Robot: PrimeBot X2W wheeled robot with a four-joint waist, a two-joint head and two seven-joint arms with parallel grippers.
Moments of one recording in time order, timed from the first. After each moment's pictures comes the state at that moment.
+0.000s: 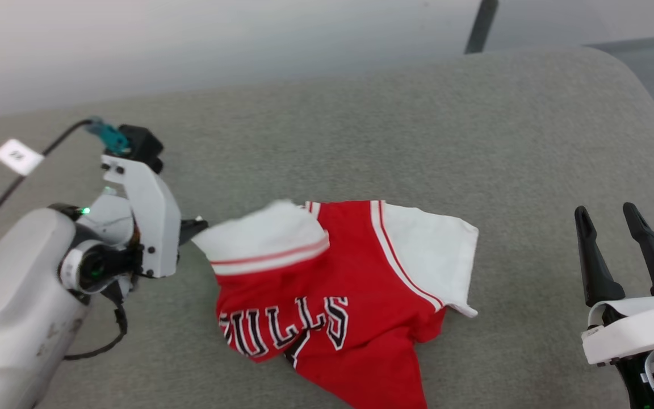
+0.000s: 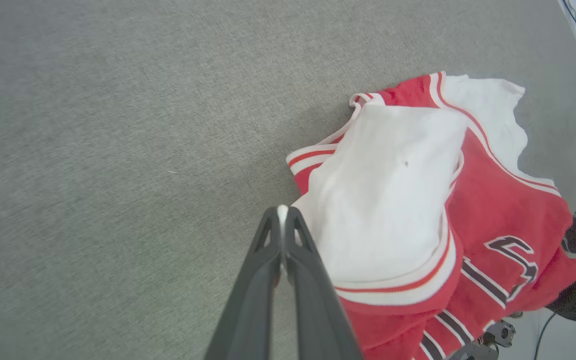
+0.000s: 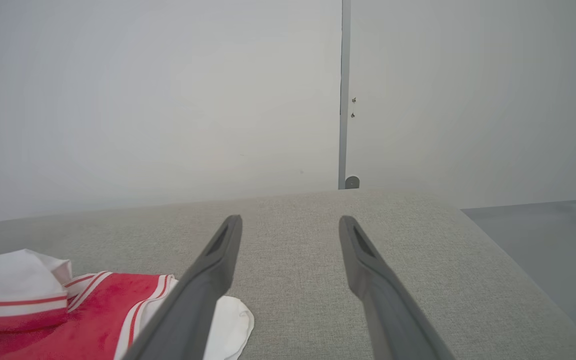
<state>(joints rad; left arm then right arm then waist) -0.80 0.62 -0.66 0.40 -1.06 -0.09 0.77 -0.11 -0.14 -0.04 -0.14 0.31 0.13 0.04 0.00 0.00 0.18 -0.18</state>
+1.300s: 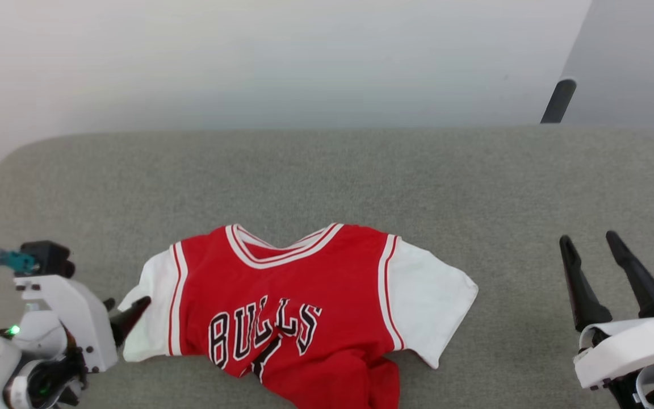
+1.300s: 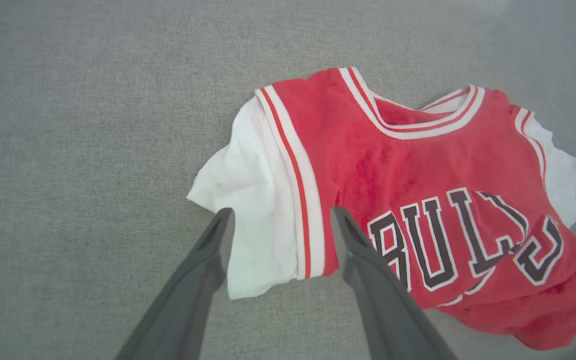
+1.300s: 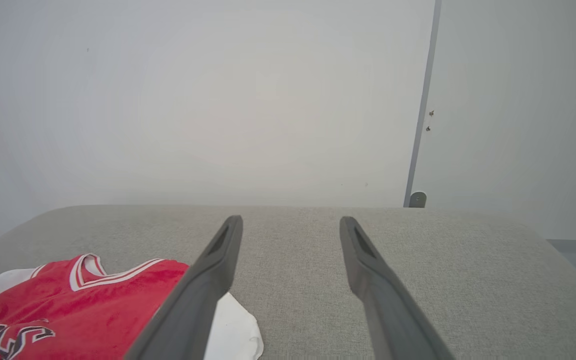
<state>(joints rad) -0.39 0.76 -0.51 0.31 -1.11 0.02 0.44 -0.05 -0.14 -0.03 -0.16 0.30 0.13 0.11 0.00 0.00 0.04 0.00</state>
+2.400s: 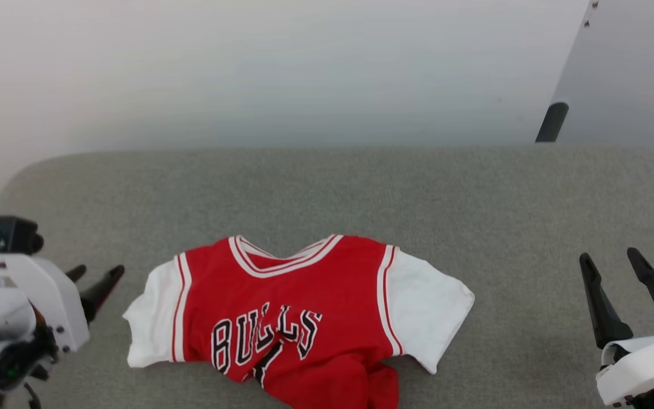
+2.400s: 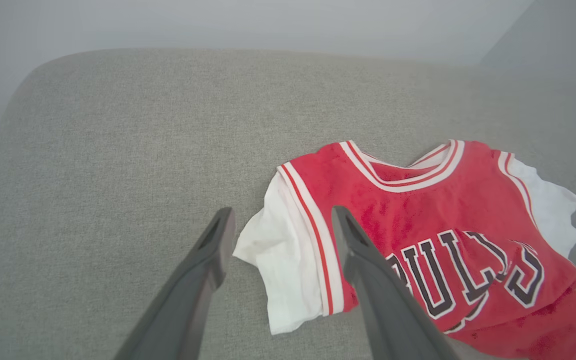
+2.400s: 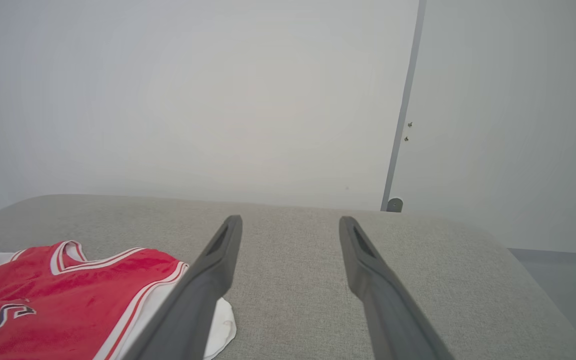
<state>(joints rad) -0.41 0.82 -0.48 0.29 -1.08 -0.04 0.34 0.01 -0.21 -0.05 -0.17 0.30 0.13 0.11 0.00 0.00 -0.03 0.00</state>
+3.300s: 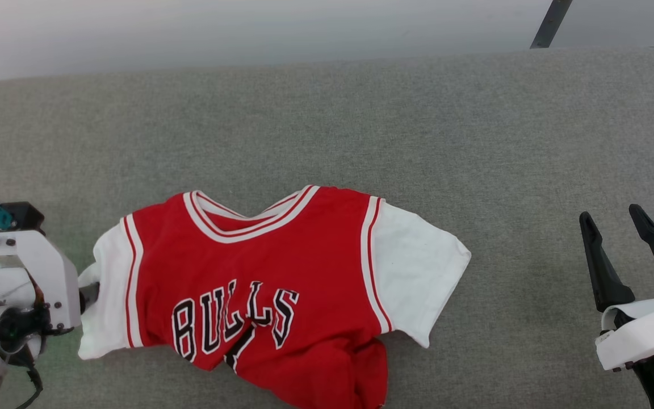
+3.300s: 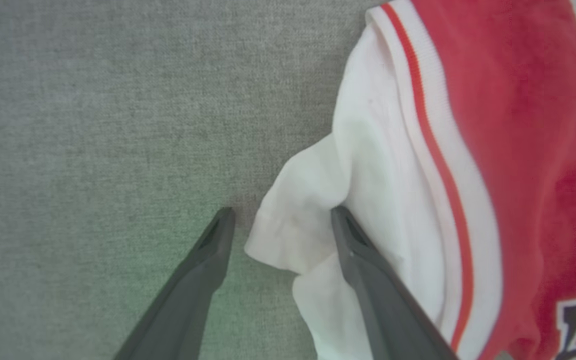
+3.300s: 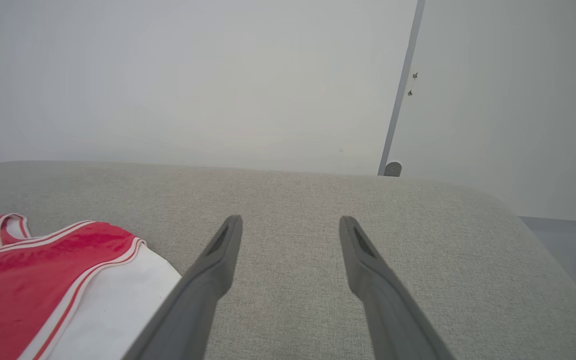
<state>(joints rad) -0.64 0.75 -0.60 0.65 -1.04 -0.05 0.59 -0.09 -0.23 -0.02 -0.18 0.30 0.13 0.10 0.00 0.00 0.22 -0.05</state>
